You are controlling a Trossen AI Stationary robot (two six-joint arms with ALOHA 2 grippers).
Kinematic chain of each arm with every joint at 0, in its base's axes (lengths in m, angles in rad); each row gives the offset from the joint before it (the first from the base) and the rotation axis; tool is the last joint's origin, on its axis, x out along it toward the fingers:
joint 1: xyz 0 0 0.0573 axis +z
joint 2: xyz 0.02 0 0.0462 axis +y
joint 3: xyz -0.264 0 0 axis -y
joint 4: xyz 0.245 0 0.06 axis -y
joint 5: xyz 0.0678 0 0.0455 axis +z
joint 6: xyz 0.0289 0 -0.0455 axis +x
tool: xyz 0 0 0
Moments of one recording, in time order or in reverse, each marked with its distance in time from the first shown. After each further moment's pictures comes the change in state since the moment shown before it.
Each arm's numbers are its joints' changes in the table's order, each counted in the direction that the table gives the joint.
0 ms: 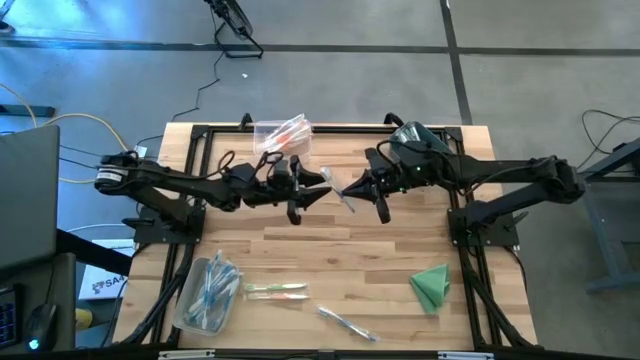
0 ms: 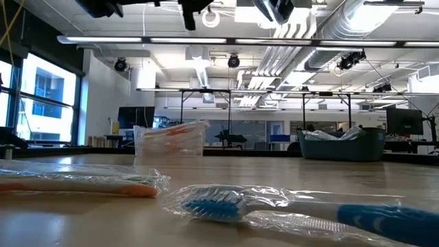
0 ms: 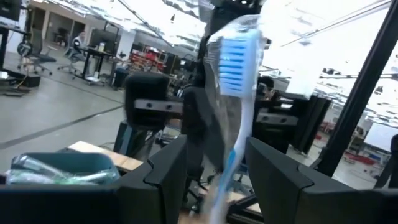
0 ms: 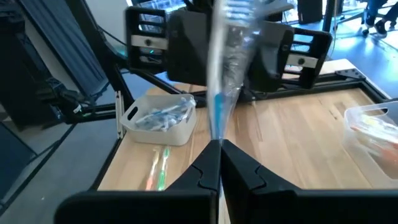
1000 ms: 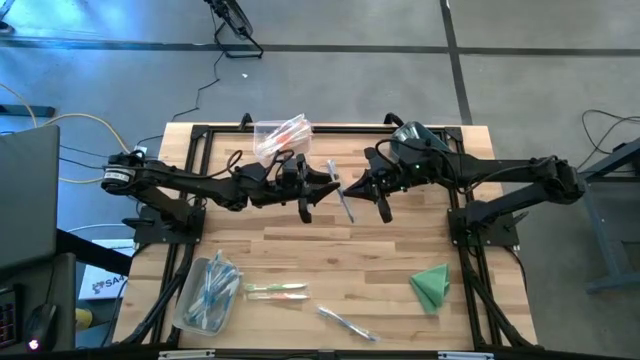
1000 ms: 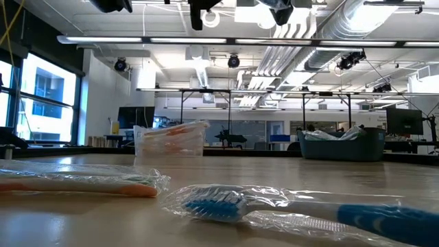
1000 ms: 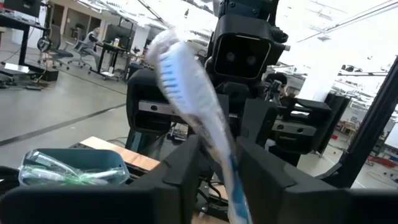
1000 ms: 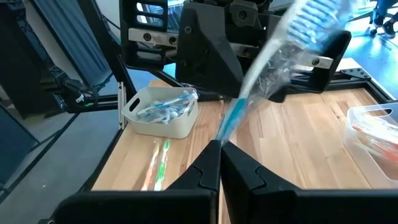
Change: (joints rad) left arm 0.000 0.065 0.100 -0.074 0.069 -0.001; right arm -0.015 0.000 0.000 -0.023 0.048 -0.048
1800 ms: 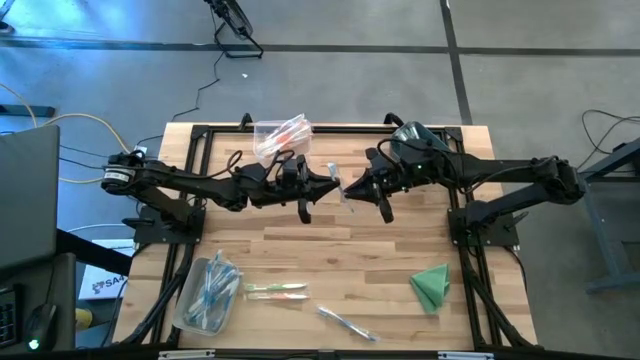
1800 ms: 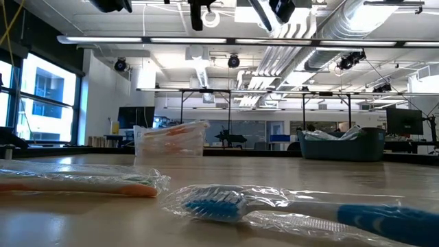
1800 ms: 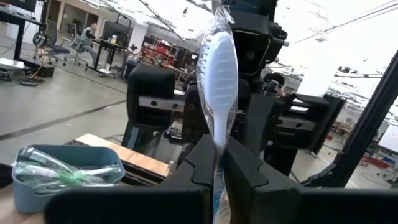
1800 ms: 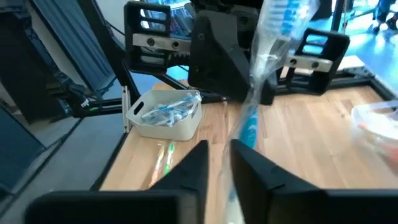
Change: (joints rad) left arm 0.000 0.000 -0.001 -0.001 -0.008 -0.020; right arm 0.003 -0.009 -0.001 -0.001 0.000 0.019
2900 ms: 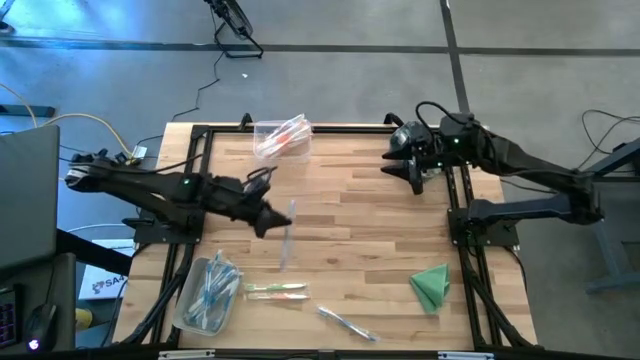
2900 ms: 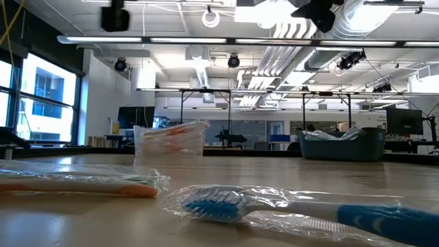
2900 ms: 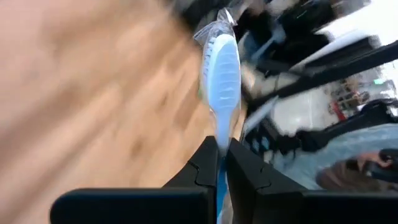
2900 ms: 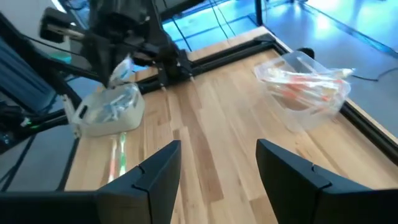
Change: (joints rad) left arm -0.155 -0.408 0.002 -1.018 -0.092 -0.662; right arm -0.264 -0.260 0.000 -0.378 -0.005 0.060
